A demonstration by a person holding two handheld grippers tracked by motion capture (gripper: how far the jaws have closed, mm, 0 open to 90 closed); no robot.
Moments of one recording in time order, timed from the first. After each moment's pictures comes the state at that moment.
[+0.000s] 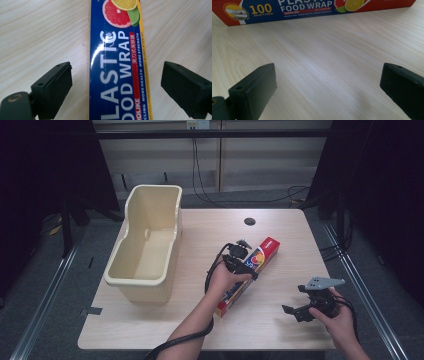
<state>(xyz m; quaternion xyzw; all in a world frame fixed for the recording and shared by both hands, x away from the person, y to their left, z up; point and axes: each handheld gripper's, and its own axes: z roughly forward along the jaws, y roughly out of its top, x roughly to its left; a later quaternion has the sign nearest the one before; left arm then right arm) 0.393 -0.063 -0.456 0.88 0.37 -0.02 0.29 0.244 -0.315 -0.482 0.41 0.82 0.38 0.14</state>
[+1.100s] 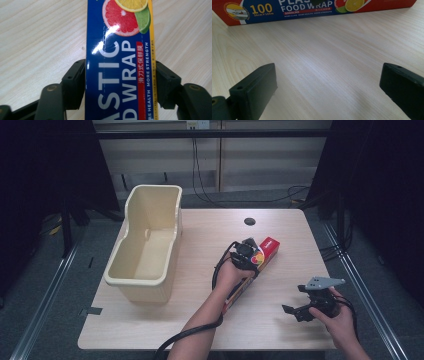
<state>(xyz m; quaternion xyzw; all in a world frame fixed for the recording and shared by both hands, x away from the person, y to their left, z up) 0.405 -0.086 -0.462 0.90 0.37 -0.01 0.22 0.244 -0.315 -0.482 0.41 0.82 0.38 0.14</state>
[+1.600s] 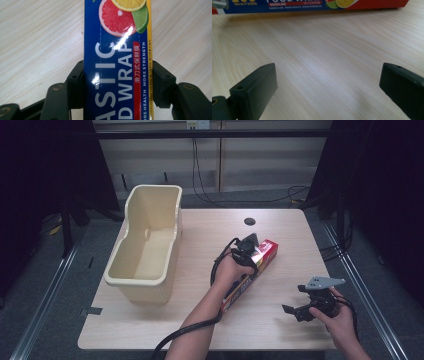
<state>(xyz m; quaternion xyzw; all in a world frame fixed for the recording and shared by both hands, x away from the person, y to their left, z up) 0.406 -0.083 -0.437 0.91 0.37 -0.04 0.16 0.245 -0.316 -0.482 0.41 0.82 0.38 0.14</state>
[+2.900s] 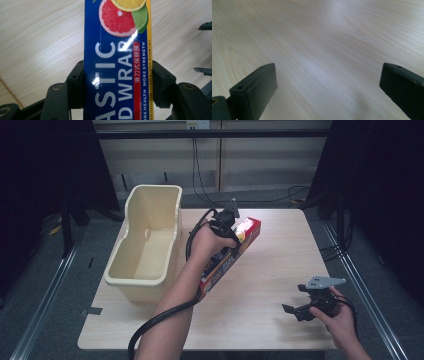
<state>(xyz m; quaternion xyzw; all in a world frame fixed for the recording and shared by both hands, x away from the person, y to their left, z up) 0.421 -0.024 -0.330 0.89 0.43 -0.04 0.15 0.245 -0.315 -0.480 0.41 0.81 0.39 0.14</state>
